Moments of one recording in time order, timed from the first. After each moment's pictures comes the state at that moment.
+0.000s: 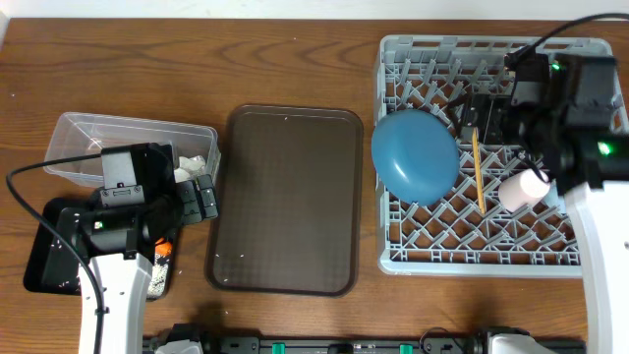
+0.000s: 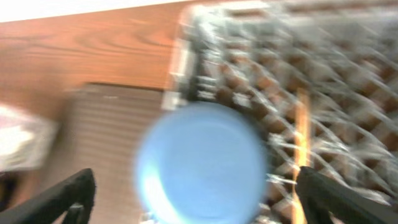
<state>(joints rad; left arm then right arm) 0.12 1.07 0.94 -0.95 0.12 -0.11 -0.01 1.34 1.41 -0.87 -0.35 0.10</state>
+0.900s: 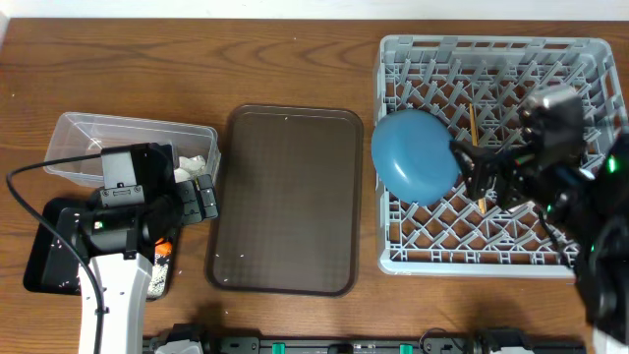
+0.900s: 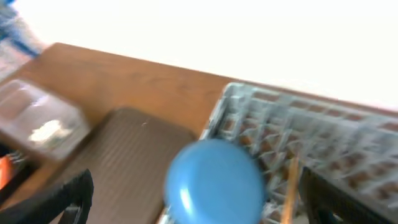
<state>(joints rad) 0.12 1.07 0.94 -0.94 0.12 -0.11 0.05 0.91 1.30 -0.81 -0.35 -0.05</state>
